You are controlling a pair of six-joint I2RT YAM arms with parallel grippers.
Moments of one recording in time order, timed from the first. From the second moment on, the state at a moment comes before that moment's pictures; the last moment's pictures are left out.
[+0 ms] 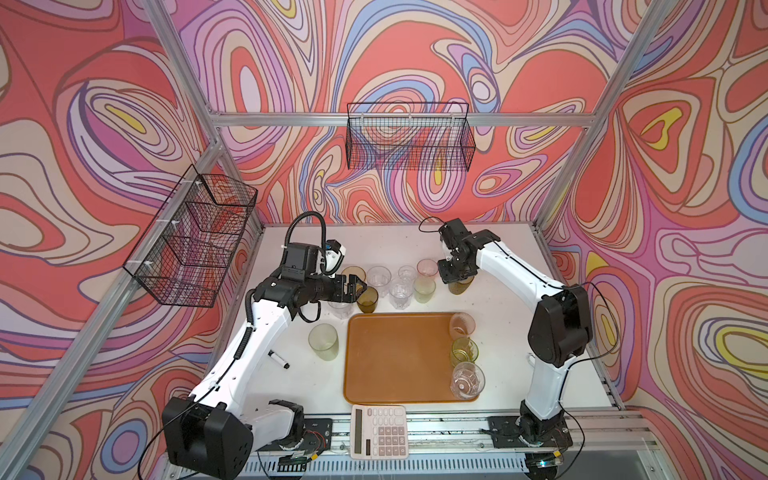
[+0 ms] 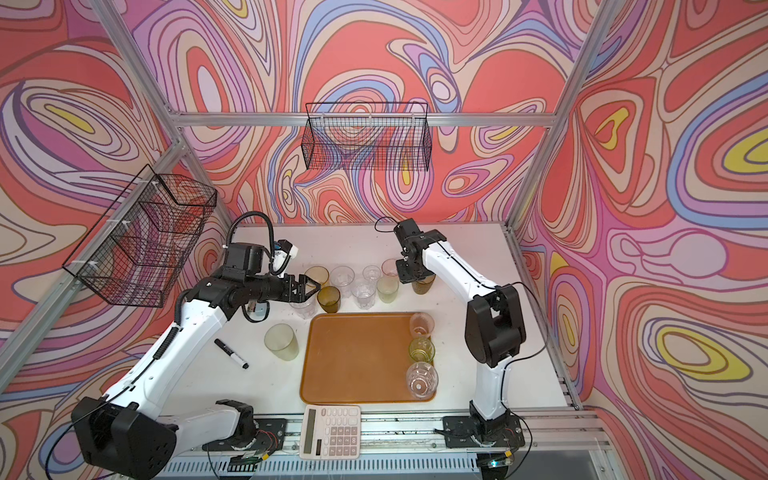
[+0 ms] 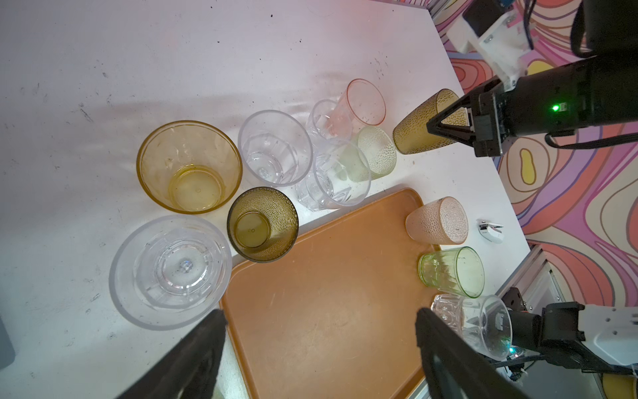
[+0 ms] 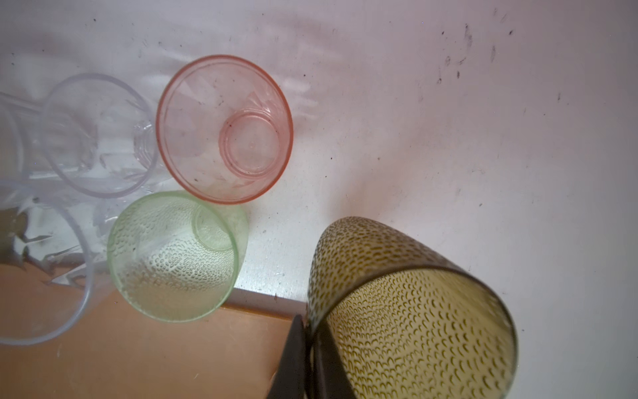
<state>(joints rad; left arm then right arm) -0.23 1.22 1.13 -0.72 0.46 -0.19 0.41 1.89 1.68 -1.03 0.10 0.19</state>
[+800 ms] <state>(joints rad) -0.23 1.22 1.13 -0.73 0.44 -0.19 0.51 1.72 1.66 -1.18 0.09 0.19</state>
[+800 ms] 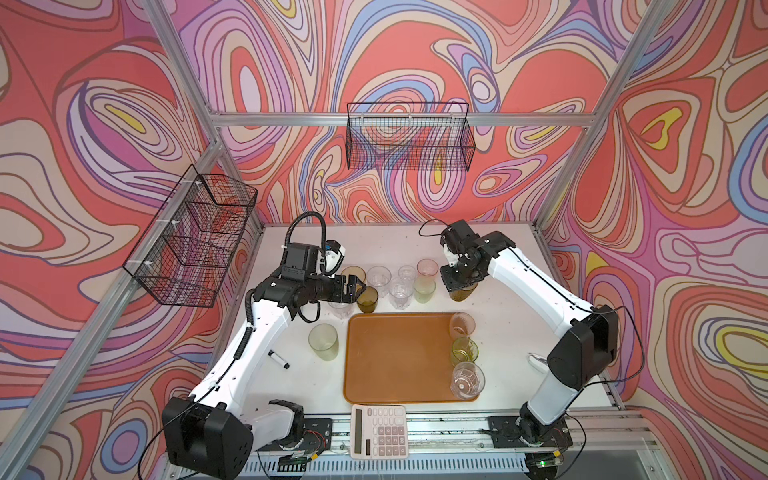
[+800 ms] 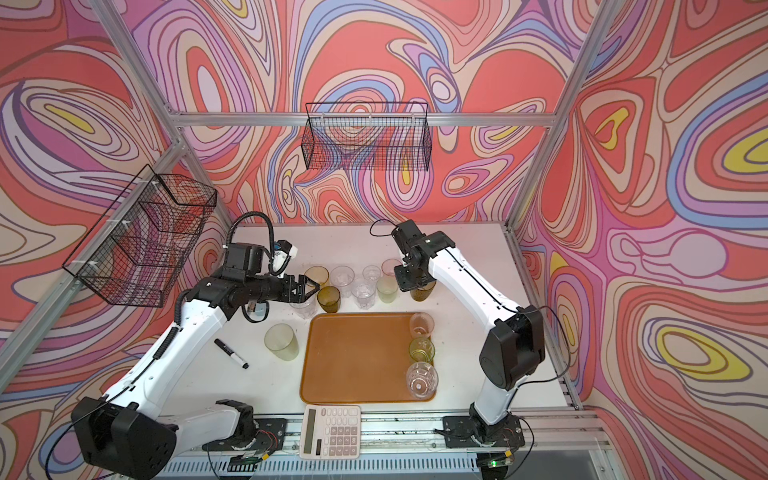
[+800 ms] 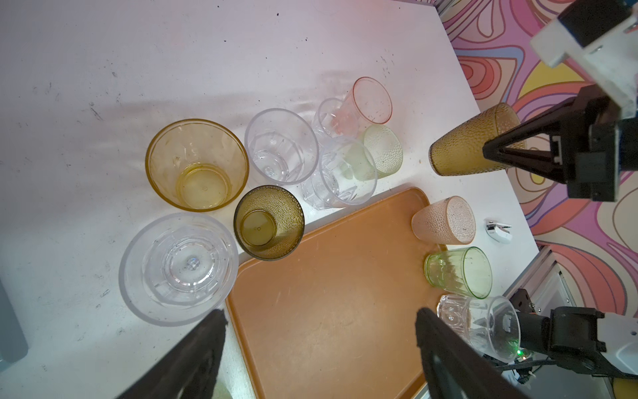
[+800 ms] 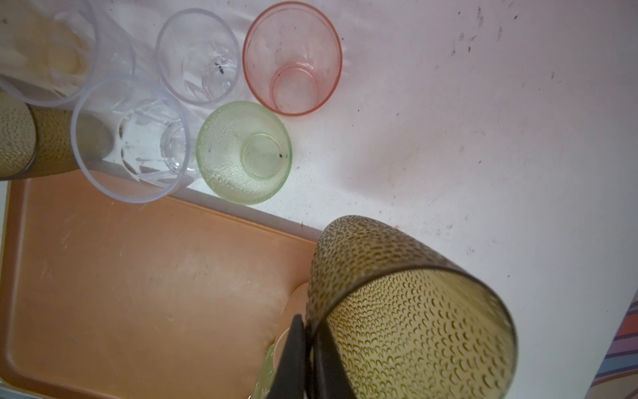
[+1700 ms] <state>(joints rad) -0.23 1.22 1.13 -0.73 0.43 -0.19 0.69 1.75 1.67 -1.19 0.06 0.27</state>
